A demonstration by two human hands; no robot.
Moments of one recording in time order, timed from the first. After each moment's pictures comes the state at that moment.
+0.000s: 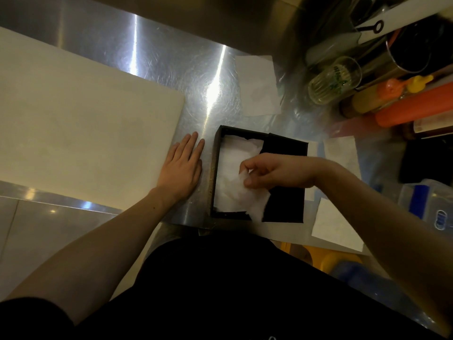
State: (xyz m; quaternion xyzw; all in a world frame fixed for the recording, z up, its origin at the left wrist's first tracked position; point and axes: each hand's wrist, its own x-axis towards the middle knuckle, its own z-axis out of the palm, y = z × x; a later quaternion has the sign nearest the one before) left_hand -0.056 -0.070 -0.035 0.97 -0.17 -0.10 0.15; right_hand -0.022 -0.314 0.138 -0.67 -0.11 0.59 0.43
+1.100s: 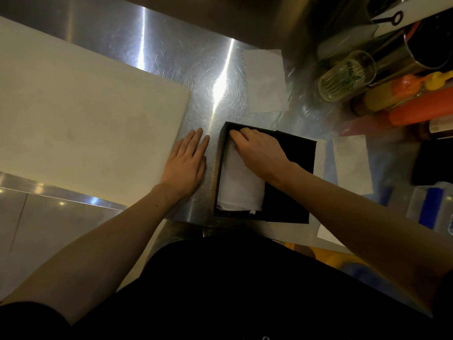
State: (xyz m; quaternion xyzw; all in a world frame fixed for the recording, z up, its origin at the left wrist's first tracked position) left_hand -0.057 -0.070 -0.033 0.97 -0.17 -0.09 0.16; right_hand -0.015 -0.285 0.039 -0.96 -0.25 0.11 0.02
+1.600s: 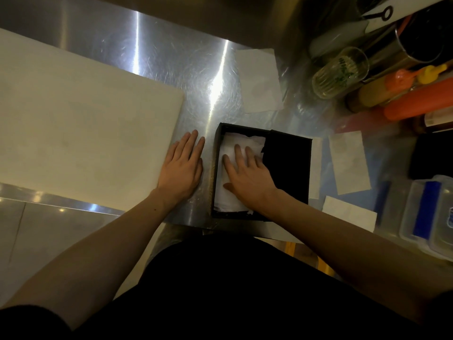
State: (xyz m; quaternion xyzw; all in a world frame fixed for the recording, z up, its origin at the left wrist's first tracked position) left_hand -0.058 -0.071 -0.031 0.97 -0.17 -0.09 0.13; right_hand -0.073 -0.267 0.034 -0.94 -0.19 0.27 -0.09
